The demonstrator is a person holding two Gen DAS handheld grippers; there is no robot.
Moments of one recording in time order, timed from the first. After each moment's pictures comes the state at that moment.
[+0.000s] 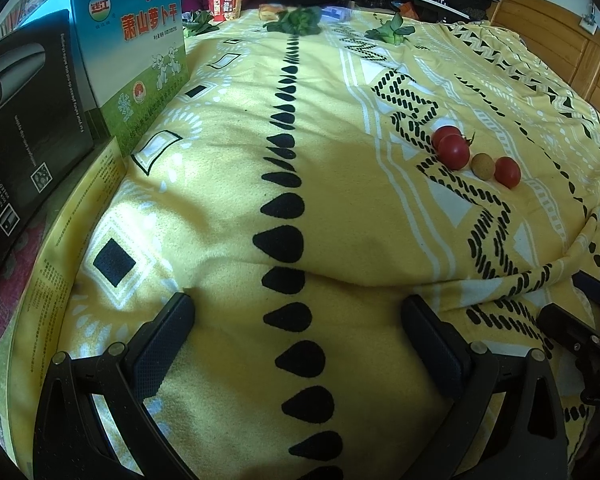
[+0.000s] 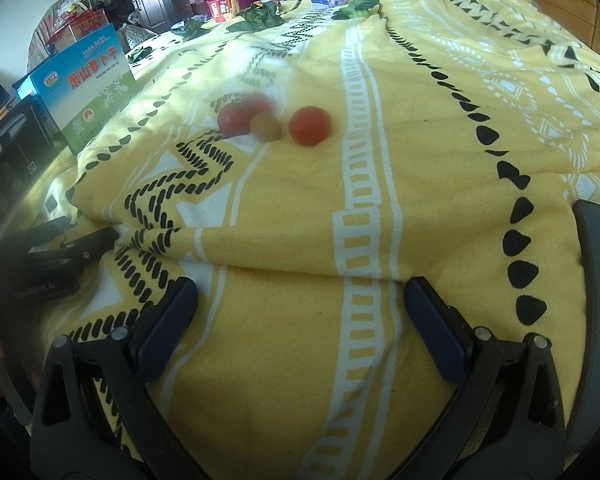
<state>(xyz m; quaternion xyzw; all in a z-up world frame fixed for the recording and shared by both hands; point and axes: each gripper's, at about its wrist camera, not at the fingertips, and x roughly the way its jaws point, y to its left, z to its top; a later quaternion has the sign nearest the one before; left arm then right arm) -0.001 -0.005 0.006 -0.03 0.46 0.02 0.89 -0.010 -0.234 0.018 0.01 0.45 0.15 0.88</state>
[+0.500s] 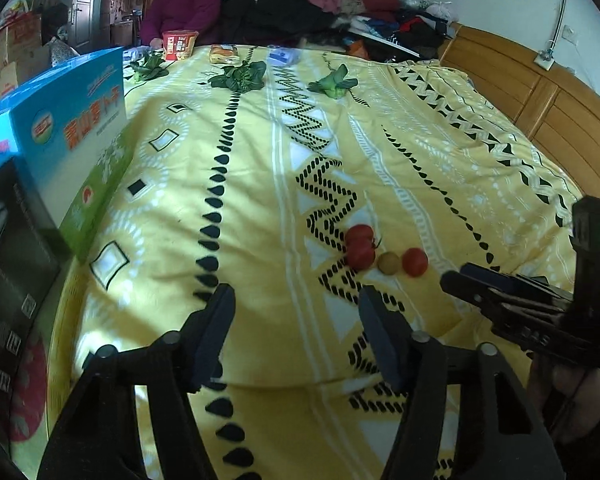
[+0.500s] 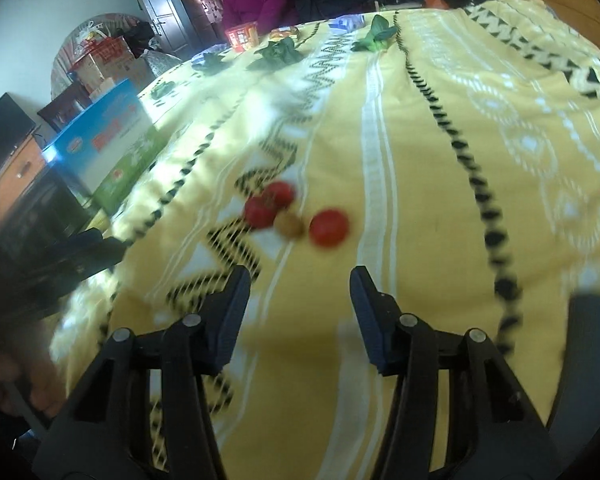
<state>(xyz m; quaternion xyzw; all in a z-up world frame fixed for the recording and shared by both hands) 0.033 -0.020 0.082 -0.07 0.41 -0.08 0.91 0.051 -0.241 0.065 0.05 0.43 0.19 0.88</state>
